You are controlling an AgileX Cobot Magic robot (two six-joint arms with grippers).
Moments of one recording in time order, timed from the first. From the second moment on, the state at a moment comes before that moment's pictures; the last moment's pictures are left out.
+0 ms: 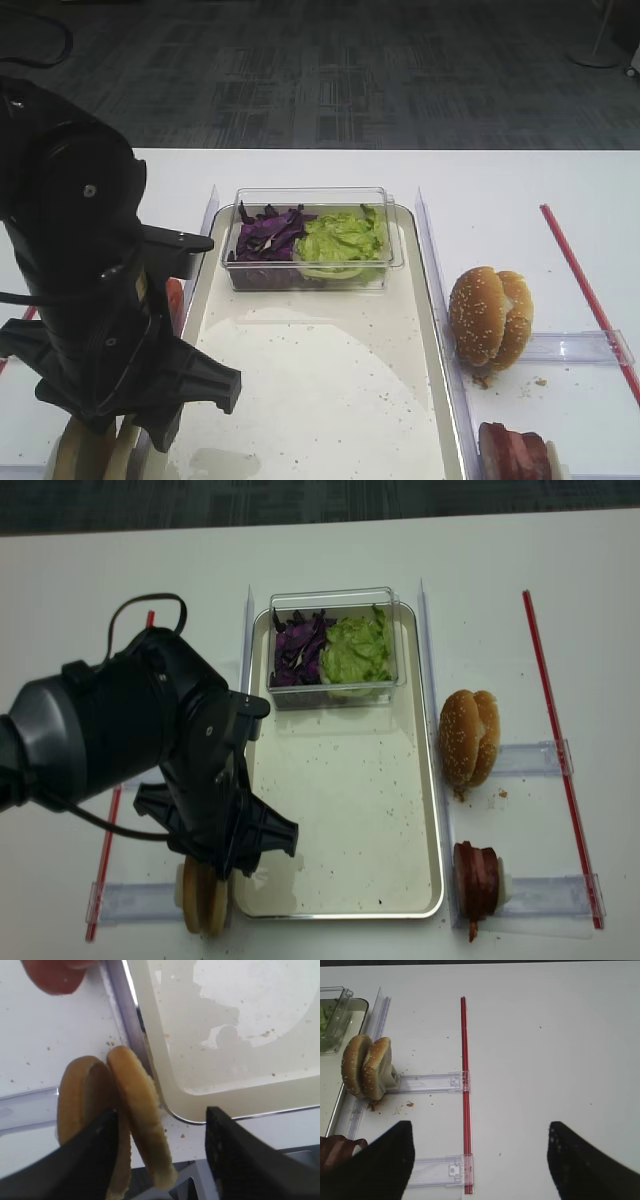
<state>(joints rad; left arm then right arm) -0.71 1.54 -0.92 0.05 1.05 -0.54 -0.02 -0.02 -0.48 -0.02 1.13 0.03</state>
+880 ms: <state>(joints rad) -0.71 1.61 -0.92 0.05 1.04 -0.53 -0.02 -0.02 -0.48 -0.02 1.13 0.03</state>
